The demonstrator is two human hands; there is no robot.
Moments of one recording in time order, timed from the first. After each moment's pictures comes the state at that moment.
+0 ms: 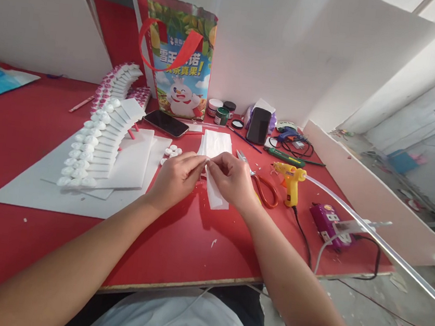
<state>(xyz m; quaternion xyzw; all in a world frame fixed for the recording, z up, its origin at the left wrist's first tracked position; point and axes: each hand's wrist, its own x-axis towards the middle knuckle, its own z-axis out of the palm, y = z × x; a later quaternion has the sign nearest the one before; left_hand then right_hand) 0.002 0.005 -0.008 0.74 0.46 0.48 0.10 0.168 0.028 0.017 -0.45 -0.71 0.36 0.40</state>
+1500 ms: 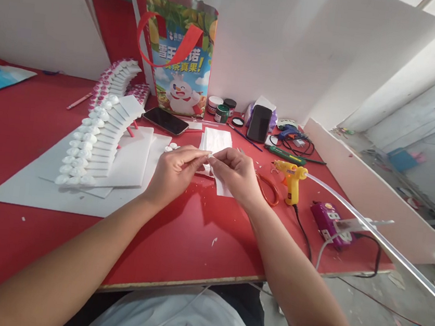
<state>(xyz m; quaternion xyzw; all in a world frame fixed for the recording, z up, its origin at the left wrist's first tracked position) 0.002 0.004 -0.005 0.68 0.46 0.54 0.20 0.168 0.030 0.020 -0.40 -0.62 0.52 0.43</state>
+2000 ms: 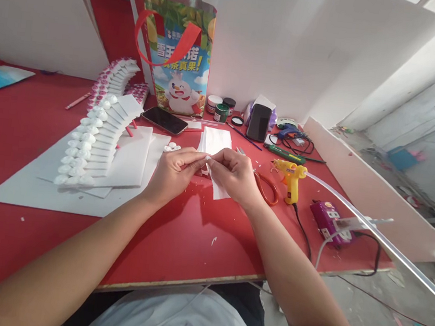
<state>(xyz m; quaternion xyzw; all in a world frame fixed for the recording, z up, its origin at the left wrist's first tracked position) 0.001 0.007 -0.008 0.69 0.41 0.56 0.21 0.168 0.031 0.012 -0.39 -0.68 0.45 0.43</state>
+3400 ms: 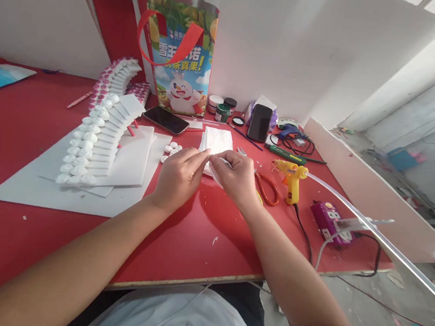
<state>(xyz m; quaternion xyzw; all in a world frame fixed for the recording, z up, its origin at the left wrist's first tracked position) 0.010 0.005 -0.019 0.74 0.47 0.49 -0.03 0.161 0.027 0.014 -0.48 -0.67 0.36 0.43</state>
